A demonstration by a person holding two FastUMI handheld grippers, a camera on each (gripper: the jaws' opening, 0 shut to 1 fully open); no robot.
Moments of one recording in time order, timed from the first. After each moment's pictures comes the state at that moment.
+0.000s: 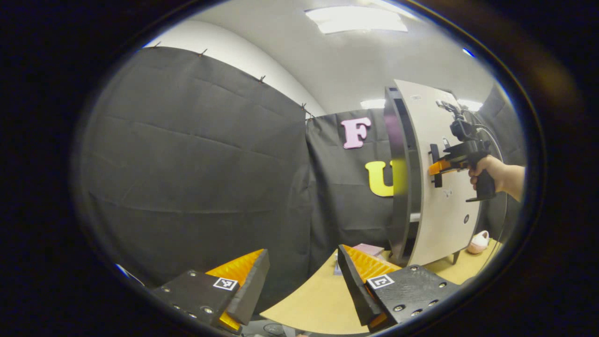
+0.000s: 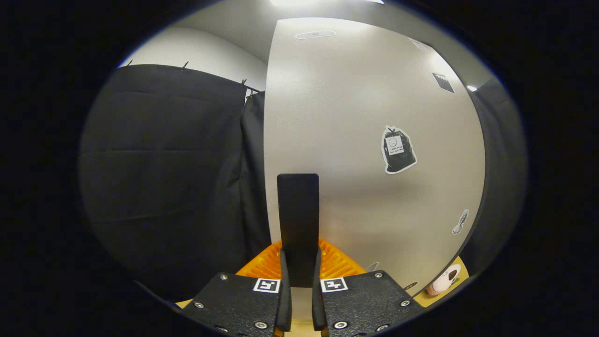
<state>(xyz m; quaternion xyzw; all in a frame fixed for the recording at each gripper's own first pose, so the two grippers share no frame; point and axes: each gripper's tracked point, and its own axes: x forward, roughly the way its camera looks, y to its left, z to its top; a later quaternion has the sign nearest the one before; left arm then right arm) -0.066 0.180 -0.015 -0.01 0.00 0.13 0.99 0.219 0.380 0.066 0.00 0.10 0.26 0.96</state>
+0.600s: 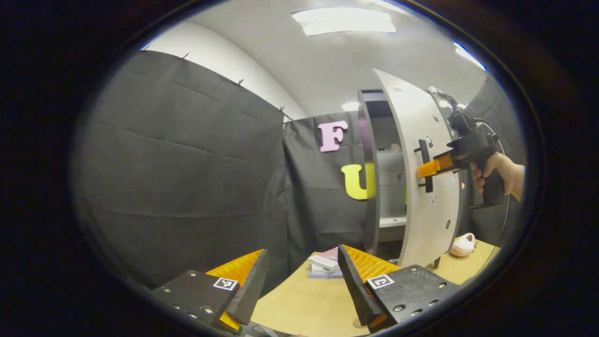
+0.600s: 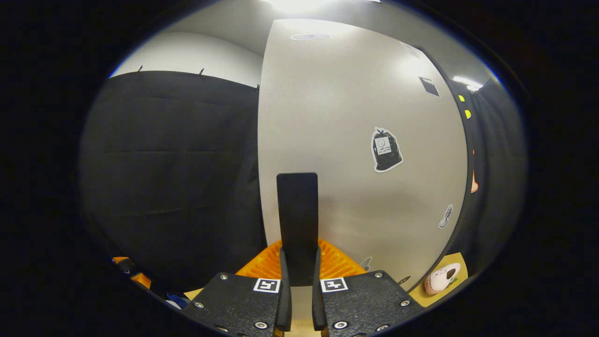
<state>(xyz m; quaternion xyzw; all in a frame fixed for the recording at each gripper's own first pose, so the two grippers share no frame) -0.047 0.100 0.002 0.00 -0.01 0.07 1.00 0.213 0.361 0.061 0.01 0.10 0.31 0.95</state>
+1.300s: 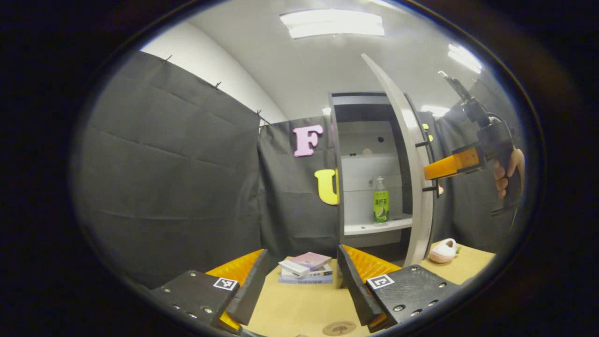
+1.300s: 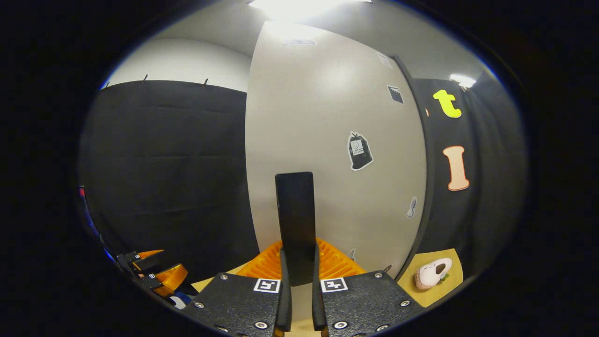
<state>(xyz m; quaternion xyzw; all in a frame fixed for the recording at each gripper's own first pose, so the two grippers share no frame) -0.026 0.011 0.013 0.00 -0.02 0.01 1.00 0.213 0.331 0.059 0.02 0.09 0.31 0.94</state>
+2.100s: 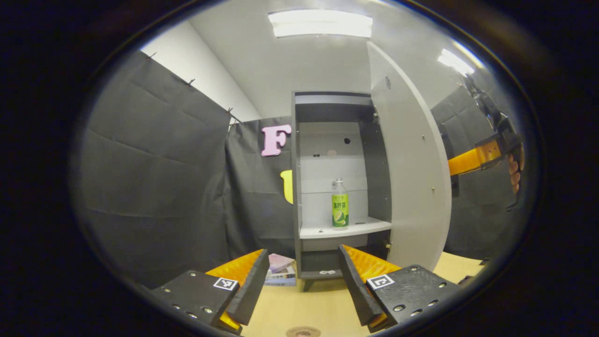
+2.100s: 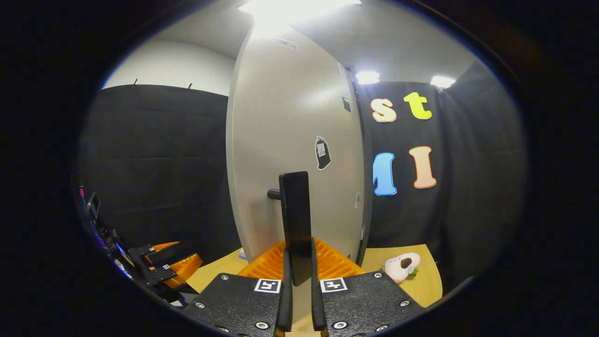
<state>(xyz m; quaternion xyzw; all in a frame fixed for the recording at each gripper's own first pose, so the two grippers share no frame) -0.010 -0.088 0.016 -0.01 -0.02 -0.07 1.00 0.203 0.279 0.066 0.02 0.09 0.25 0.96</state>
